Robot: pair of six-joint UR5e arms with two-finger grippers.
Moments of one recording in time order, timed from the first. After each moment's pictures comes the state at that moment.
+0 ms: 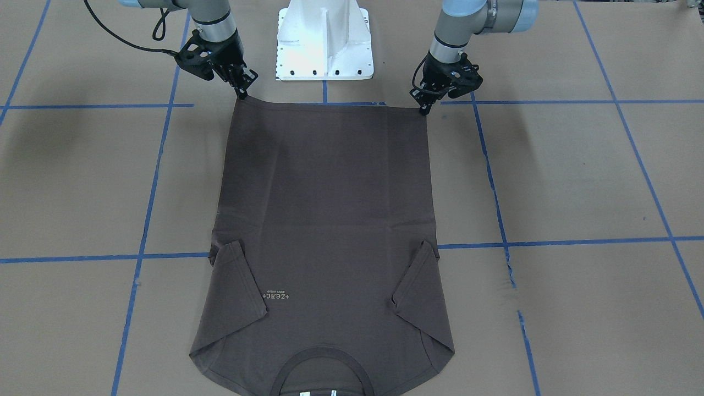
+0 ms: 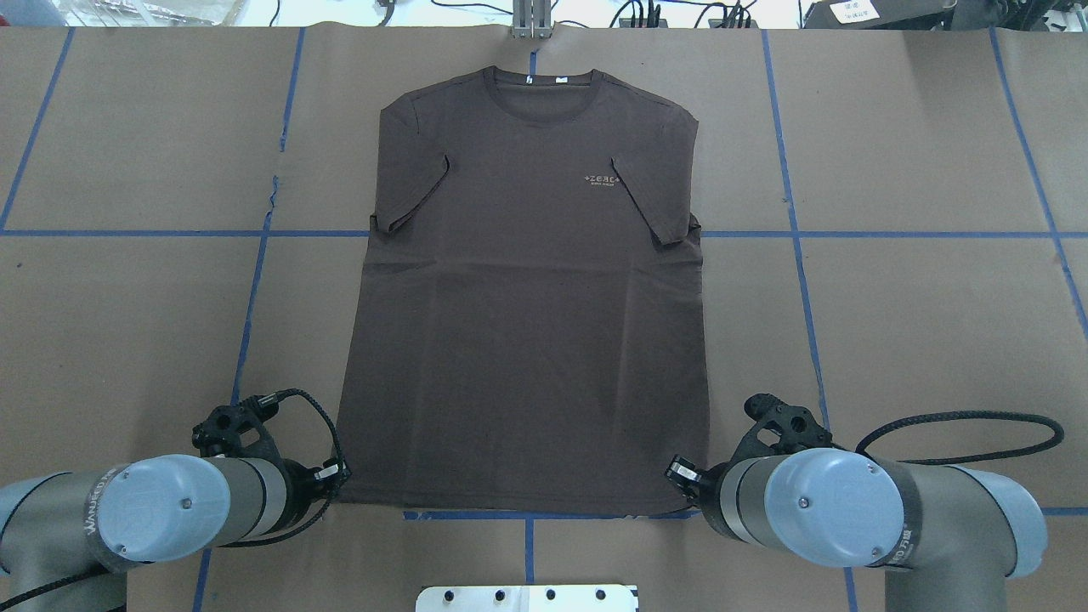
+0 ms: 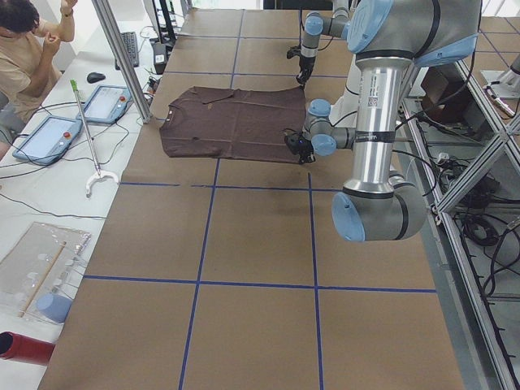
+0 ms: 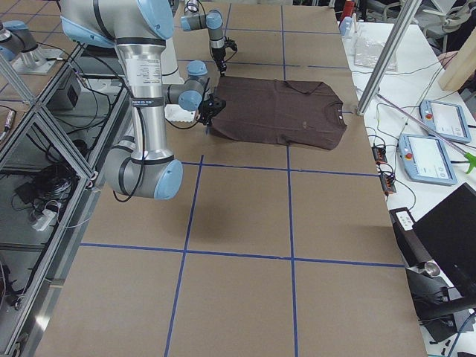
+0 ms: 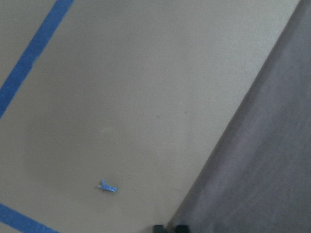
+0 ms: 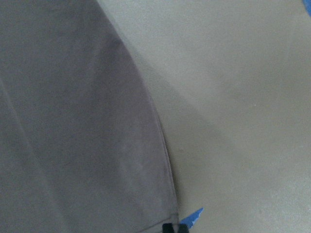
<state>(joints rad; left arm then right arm) -0.20 -1.66 -2.02 -1.91 -1.60 -1.94 0.18 -1.41 2.14 -1.47 1.63 2.05</state>
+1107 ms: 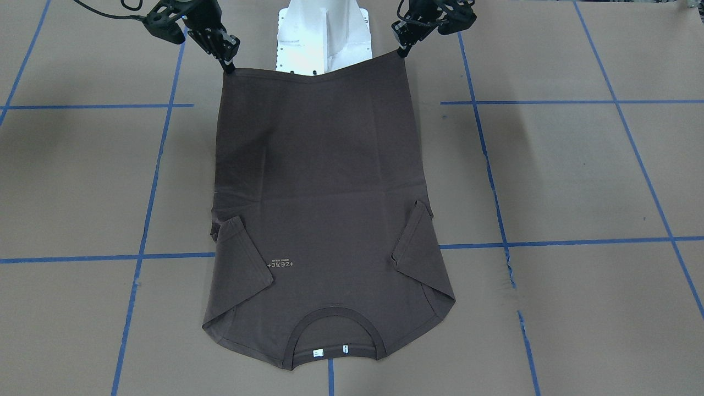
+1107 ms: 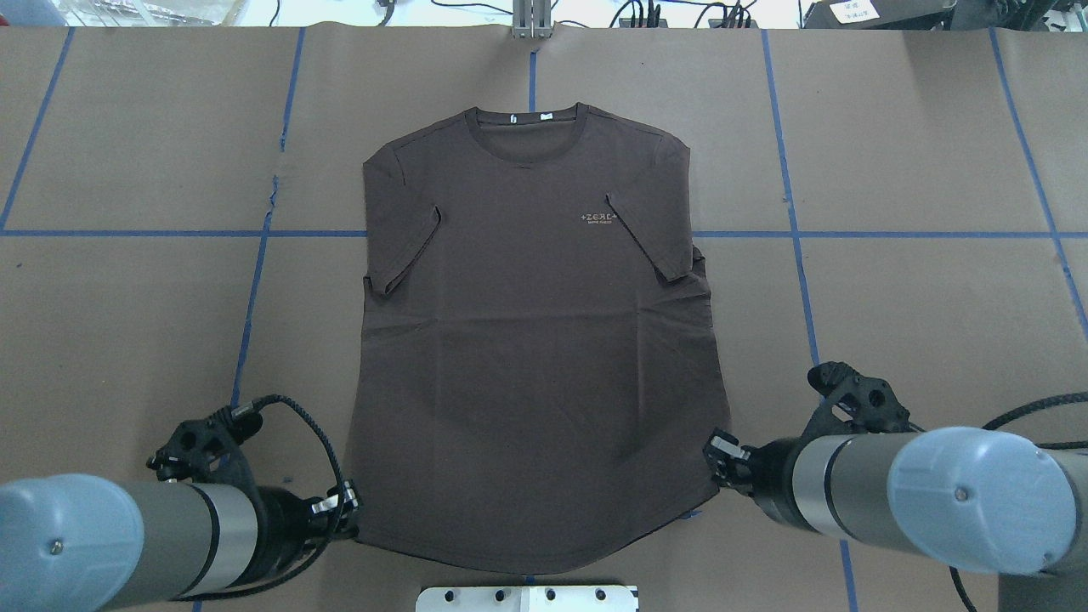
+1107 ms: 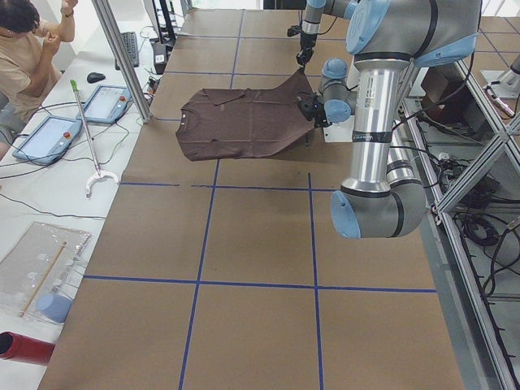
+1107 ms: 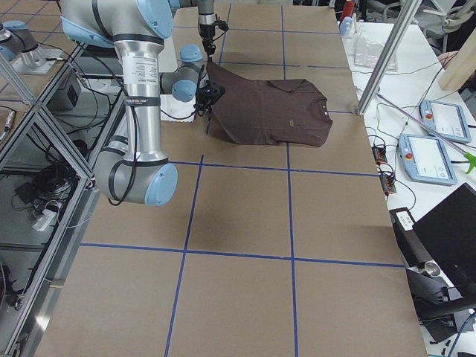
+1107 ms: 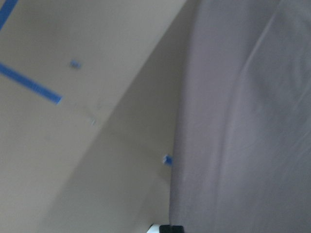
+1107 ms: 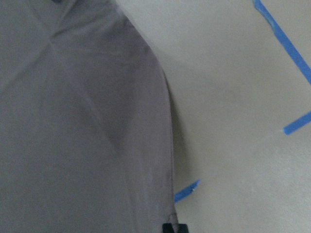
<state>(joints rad) -0.21 -1.73 -2.33 -1.69 -1.65 -1.98 0.27 -1.45 2.33 -1.49 1.63 2.04</state>
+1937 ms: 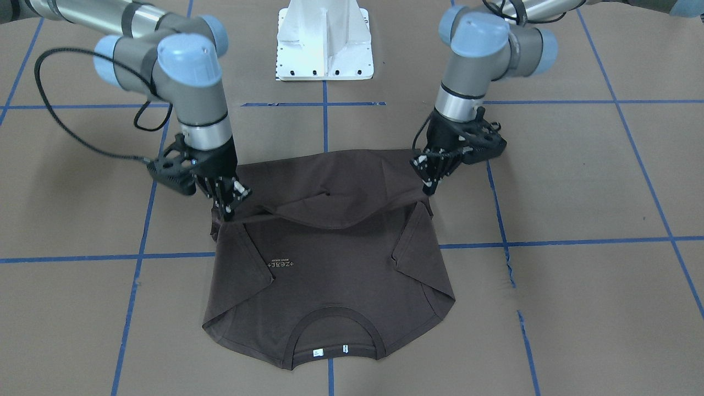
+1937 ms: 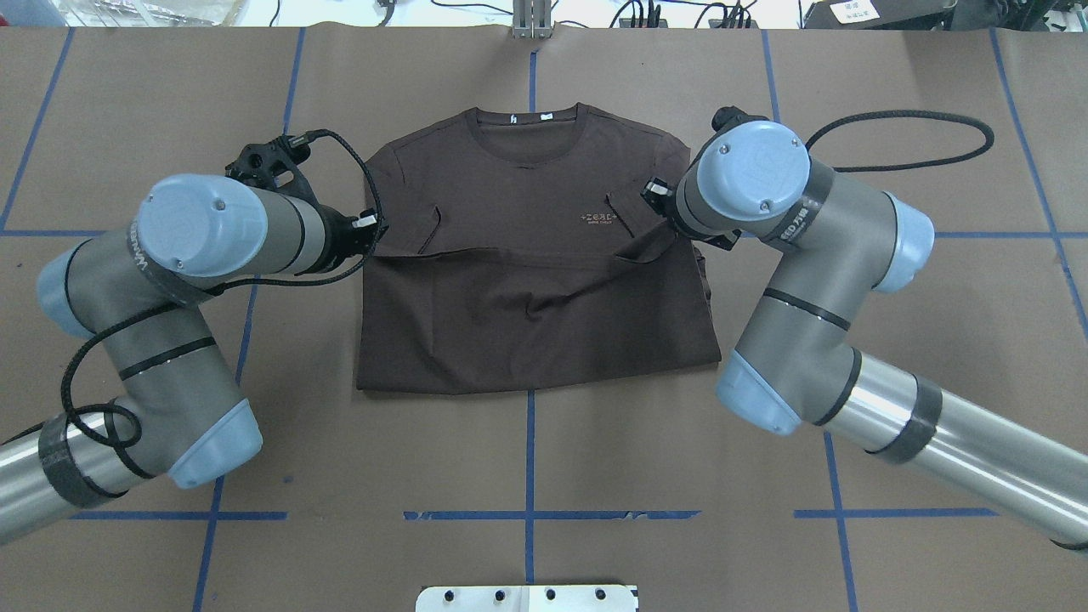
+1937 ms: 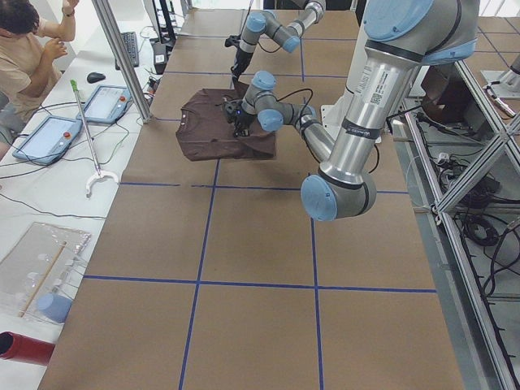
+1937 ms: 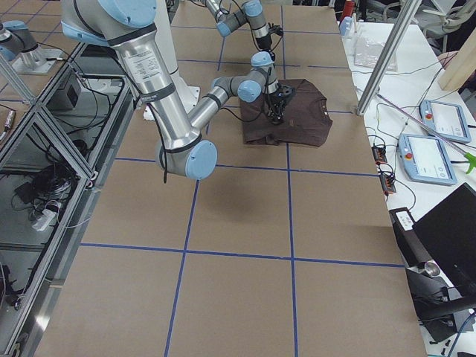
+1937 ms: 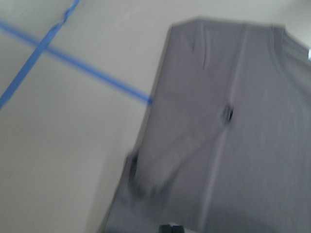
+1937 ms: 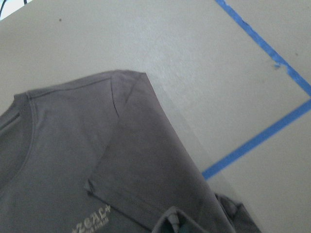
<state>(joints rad) -0.66 -2.02 -1.75 -1.95 -1.66 -1.61 0.69 -0.98 1.63 -1.42 1.67 1.68</state>
